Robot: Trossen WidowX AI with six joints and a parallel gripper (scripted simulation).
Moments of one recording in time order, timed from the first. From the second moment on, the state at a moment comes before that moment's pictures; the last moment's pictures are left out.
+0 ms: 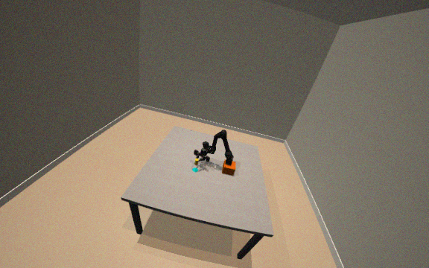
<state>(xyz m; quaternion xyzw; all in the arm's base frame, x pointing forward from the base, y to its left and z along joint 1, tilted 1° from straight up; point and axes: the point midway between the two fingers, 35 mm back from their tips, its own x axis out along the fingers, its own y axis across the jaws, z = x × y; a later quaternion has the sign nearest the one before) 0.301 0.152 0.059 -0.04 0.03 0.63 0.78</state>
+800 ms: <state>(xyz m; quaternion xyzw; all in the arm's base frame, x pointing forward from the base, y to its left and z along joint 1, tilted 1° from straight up) 0.300 0.152 -0.003 -0.04 0.03 0.63 0.78</state>
